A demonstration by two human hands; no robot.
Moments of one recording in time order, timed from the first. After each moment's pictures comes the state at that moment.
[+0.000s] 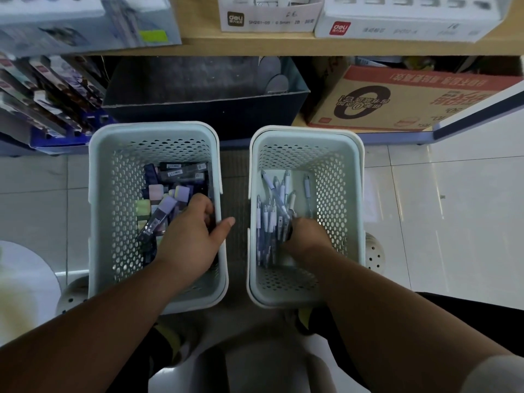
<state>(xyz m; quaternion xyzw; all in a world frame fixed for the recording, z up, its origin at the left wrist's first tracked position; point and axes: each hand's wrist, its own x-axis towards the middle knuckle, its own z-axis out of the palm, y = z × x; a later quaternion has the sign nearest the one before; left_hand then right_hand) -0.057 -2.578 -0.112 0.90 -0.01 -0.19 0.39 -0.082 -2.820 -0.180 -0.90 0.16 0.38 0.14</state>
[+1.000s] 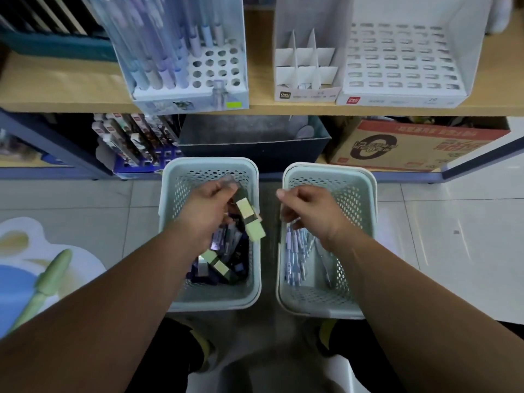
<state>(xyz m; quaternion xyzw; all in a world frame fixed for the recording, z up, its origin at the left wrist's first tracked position) 0.000 -2.557 -0.041 0.69 0.22 -0.21 0.66 -0.018 -2.773 -0.045 -0.74 0.17 0.20 0.62</state>
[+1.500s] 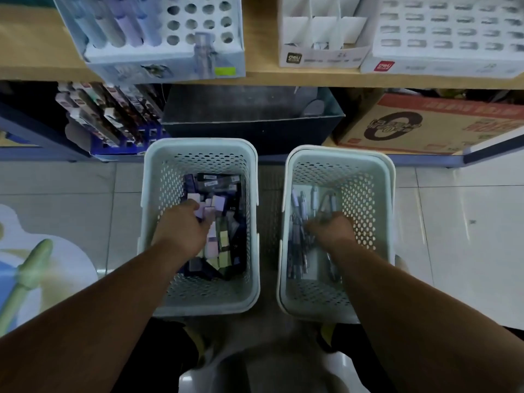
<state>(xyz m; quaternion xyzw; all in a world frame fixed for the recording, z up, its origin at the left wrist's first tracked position) -0.017 -2.511 -0.123 0.94 0.10 -0.24 0.21 -0.045 -2.821 -0.179 -0.80 0.39 0.29 0.35</state>
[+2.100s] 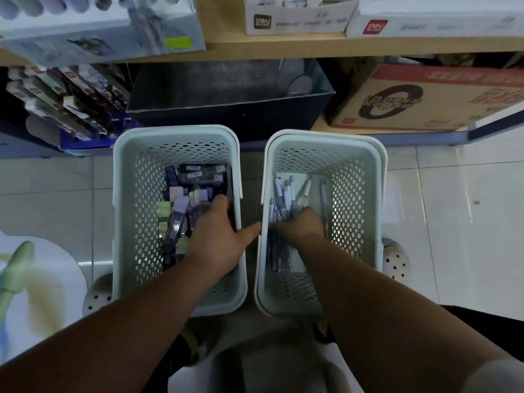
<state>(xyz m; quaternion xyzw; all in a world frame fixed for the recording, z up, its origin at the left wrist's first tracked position) -0.046 -2.595 -0.108 0.88 0.06 -0.24 0.39 -0.050 -2.776 -0.202 -0.76 0.41 0.31 0.40</state>
